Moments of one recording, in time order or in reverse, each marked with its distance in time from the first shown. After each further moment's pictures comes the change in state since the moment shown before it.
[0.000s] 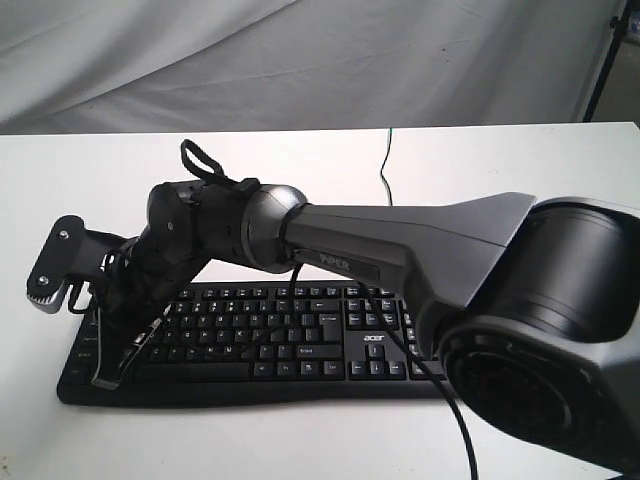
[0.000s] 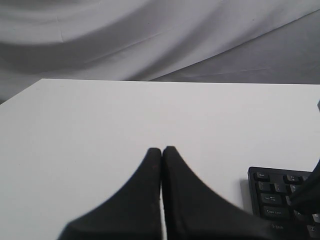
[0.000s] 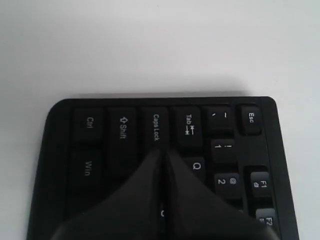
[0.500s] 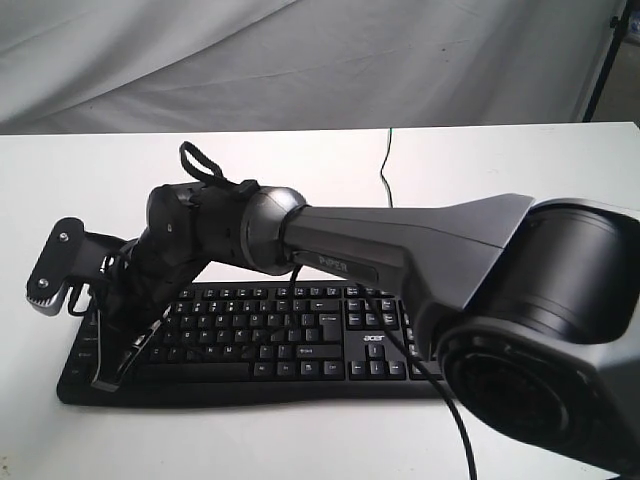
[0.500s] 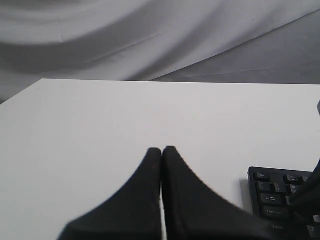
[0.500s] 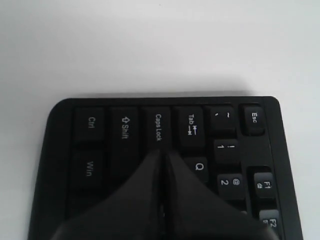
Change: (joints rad) left arm 0.000 0.000 0.000 0.000 0.000 0.000; right arm 0.000 0.004 0.000 0.000 0.002 0.000
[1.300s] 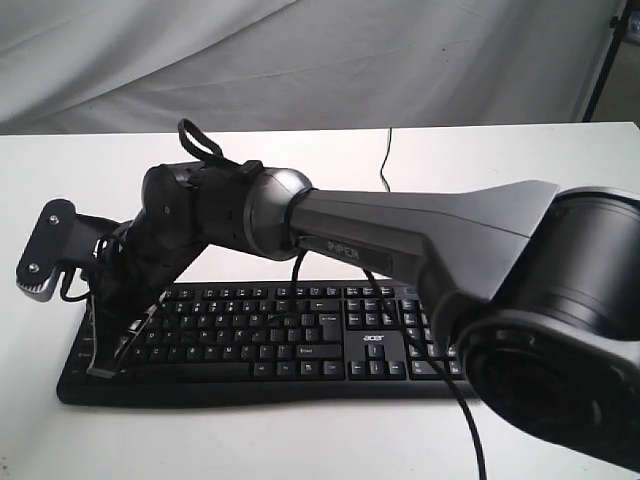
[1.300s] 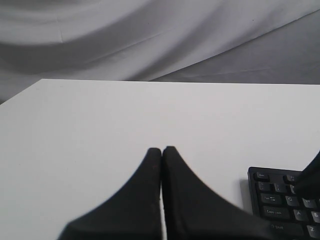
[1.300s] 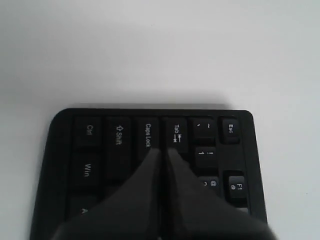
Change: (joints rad) left arm 0.000 0.000 0.000 0.000 0.000 0.000; right arm 0.000 -0.042 0.000 -0.023 0.006 -0.008
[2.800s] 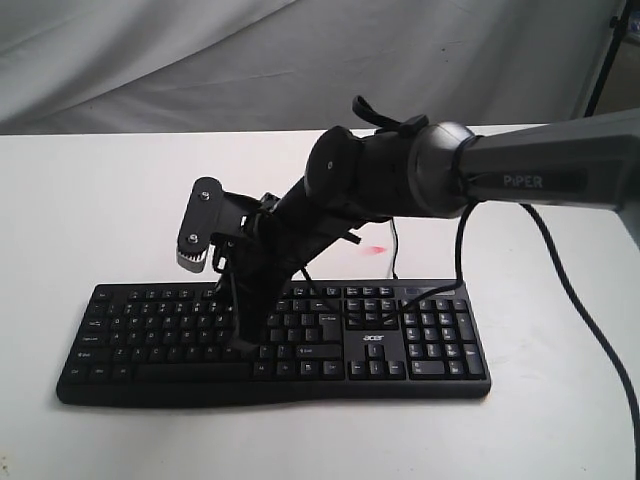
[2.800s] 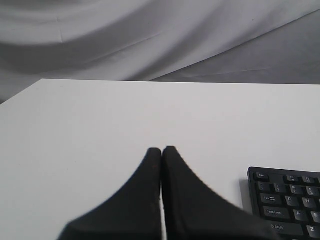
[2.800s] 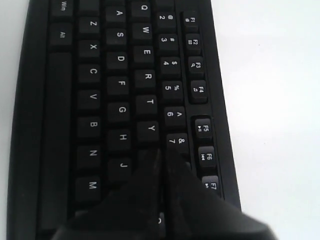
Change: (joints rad) left arm 0.000 0.000 0.000 0.000 0.000 0.000; right arm -0.213 -0.273 0.495 0.269 -0.086 -0.399
